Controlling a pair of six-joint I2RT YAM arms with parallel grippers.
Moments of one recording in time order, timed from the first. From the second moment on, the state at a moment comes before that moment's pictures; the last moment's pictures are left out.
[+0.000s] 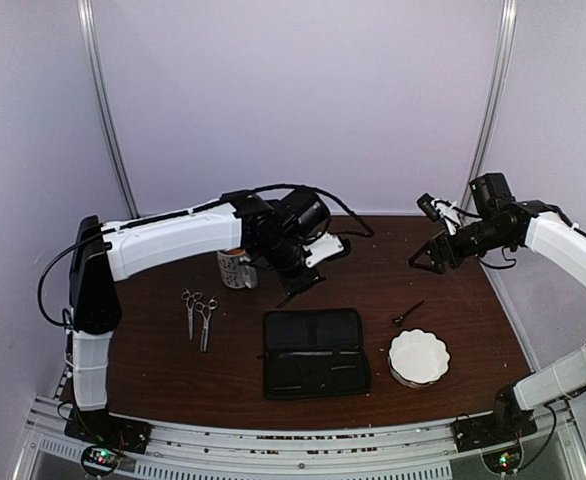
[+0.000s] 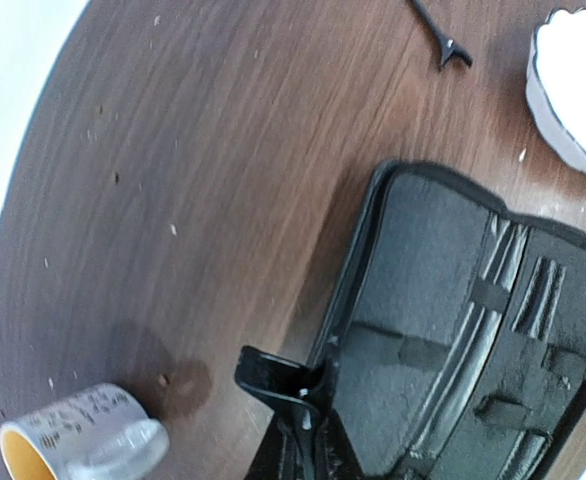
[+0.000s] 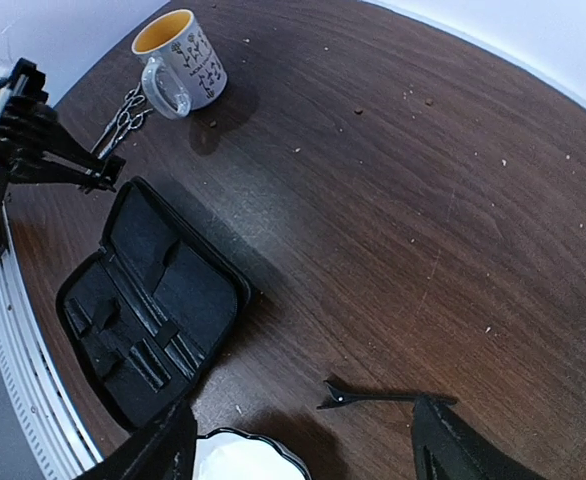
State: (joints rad) left arm -0.99 2.07 1.93 -0.93 -0.08 0.26; right arm 0.20 1.31 1.14 -0.72 -0.55 -0.31
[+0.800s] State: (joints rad) left arm -1.04 2.23 1.96 -0.54 0.20 0.58; right arm 0.11 1.39 1.15 -0.72 -0.67 -0.31
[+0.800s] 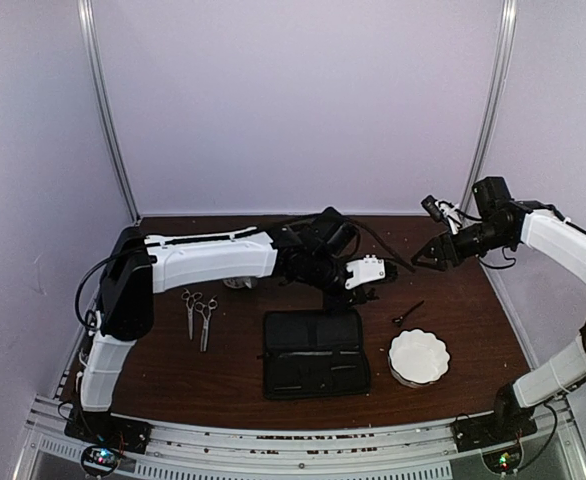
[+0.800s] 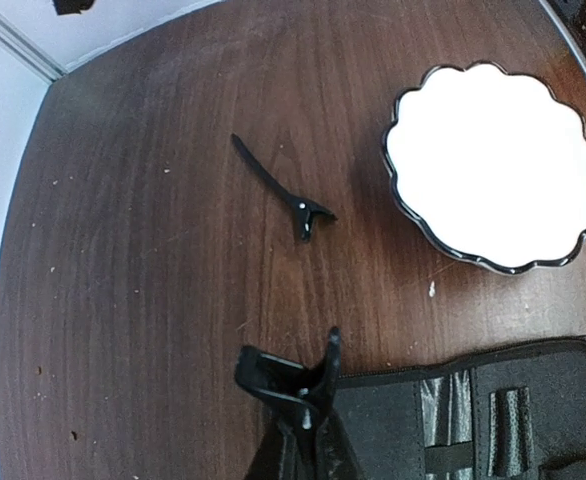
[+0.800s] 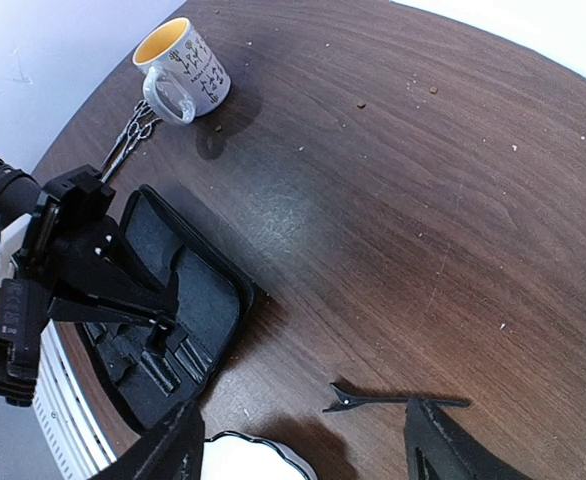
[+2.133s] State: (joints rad) left arm -1.04 2.34 2.01 -0.68 0.06 0.68; right arm 0.11 1.36 1.11 -0.69 -0.67 -0.31
